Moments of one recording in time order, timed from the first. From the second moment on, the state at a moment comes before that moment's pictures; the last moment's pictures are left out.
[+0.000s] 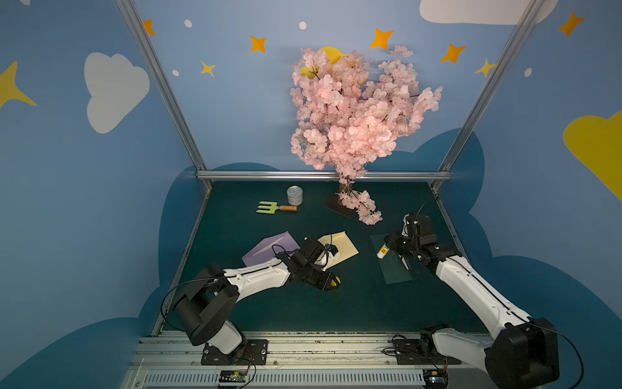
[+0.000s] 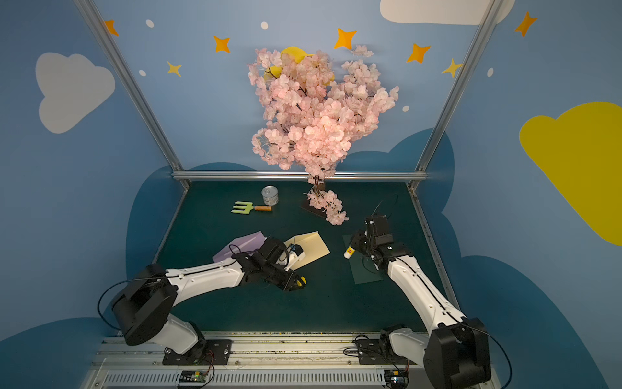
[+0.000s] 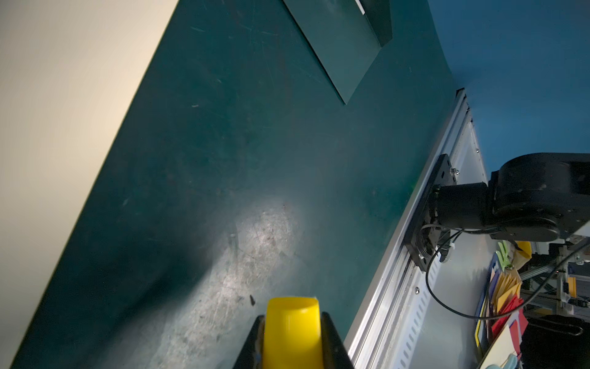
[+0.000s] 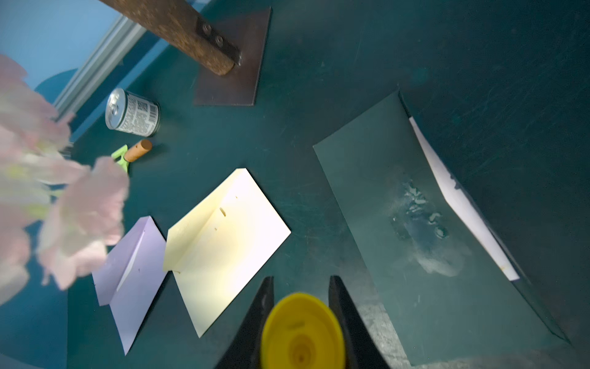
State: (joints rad) left arm -0.80 1.57 0.86 -0.24 0.51 -0.34; right arm 0.31 1.19 0.85 -0.50 -0.09 0.69
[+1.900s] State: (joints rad) left arm -0.89 1.80 0.97 -0.25 0.39 -0.23; right arm 0.31 1.27 0.77 -0.53 -0.38 0.73
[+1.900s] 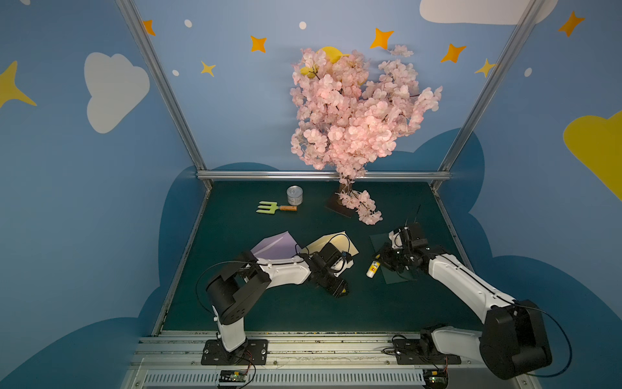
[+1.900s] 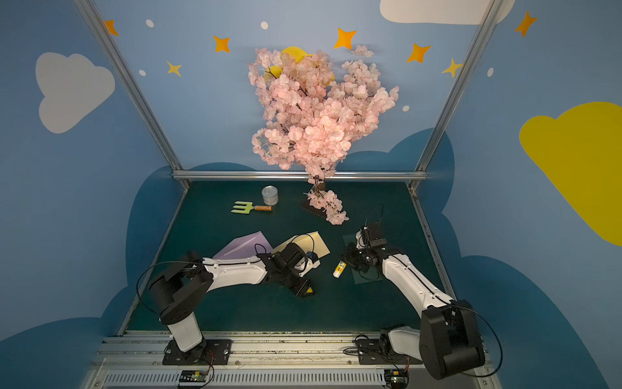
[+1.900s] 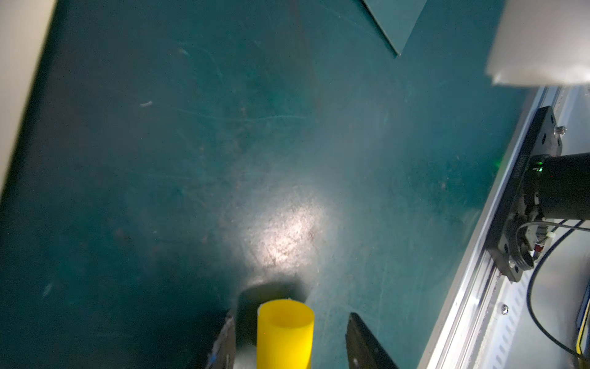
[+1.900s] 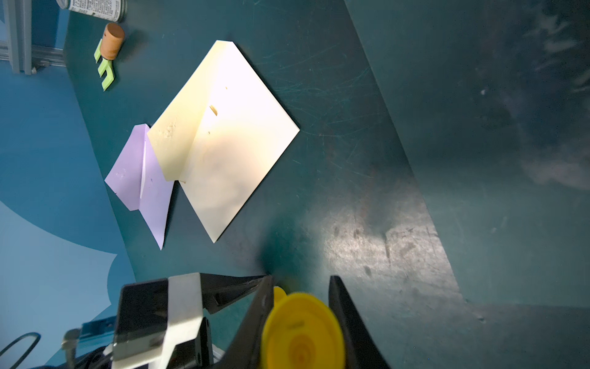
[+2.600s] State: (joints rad) left arm -0.79 1.71 0.99 -0.29 0.40 -0.26; right arm 0.31 1.26 0.76 -0.51 -0.40 0.73
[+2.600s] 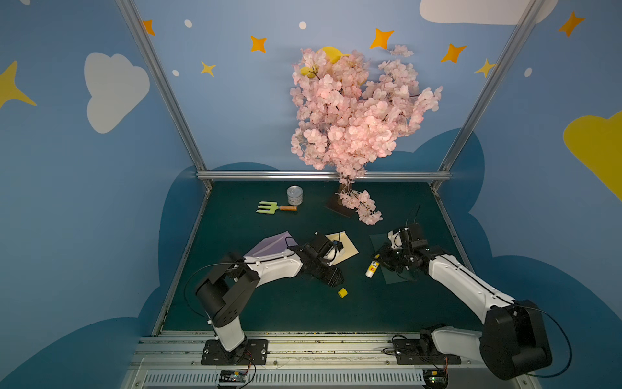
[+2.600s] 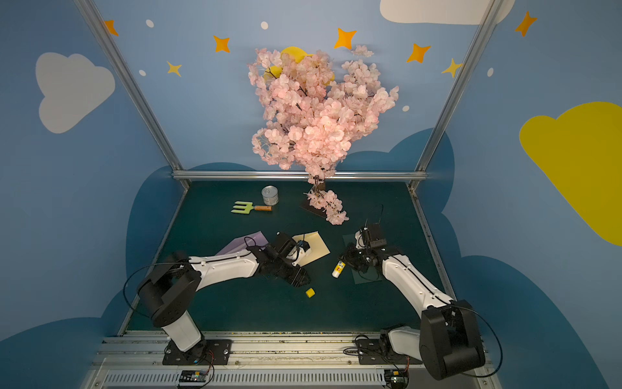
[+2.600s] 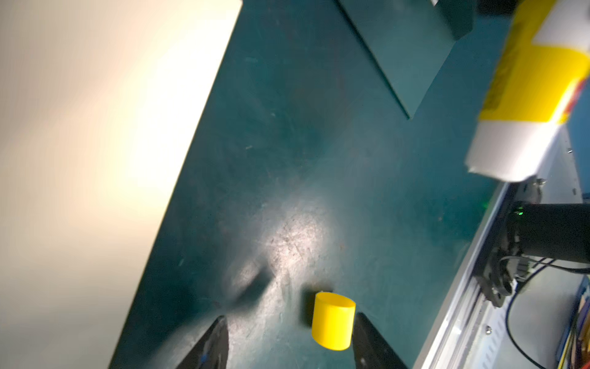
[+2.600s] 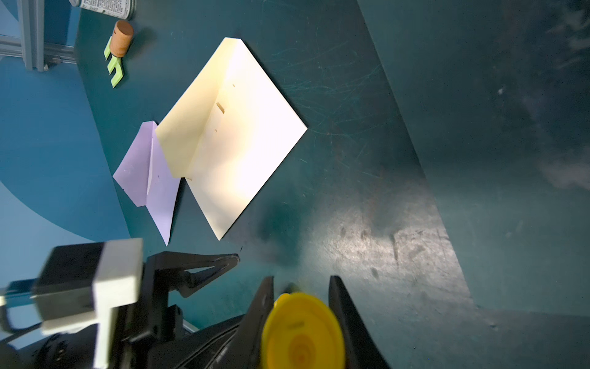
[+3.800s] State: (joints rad) left arm -0.77 1.67 1.03 -0.06 0.70 -0.38; right arm 0.52 1.15 0.65 -0.06 -0.53 0.90
